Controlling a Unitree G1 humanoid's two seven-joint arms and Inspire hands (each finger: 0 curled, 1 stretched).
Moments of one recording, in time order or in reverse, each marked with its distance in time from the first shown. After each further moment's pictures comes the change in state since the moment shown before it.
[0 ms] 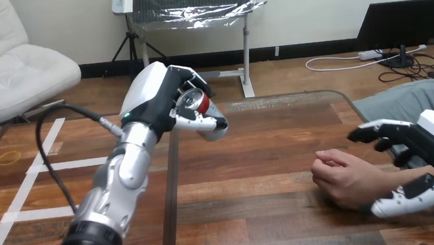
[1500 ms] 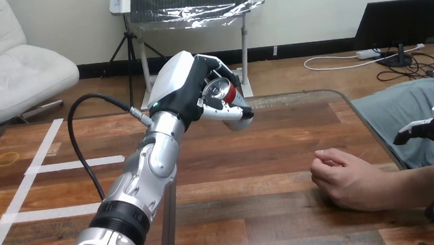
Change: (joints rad) left arm -0.127 -0.102 -0.021 0.190 0.021 -0.058 0.091; right arm -0.200 -0.326 0.087 0.142 -0.254 -0.004 0.286
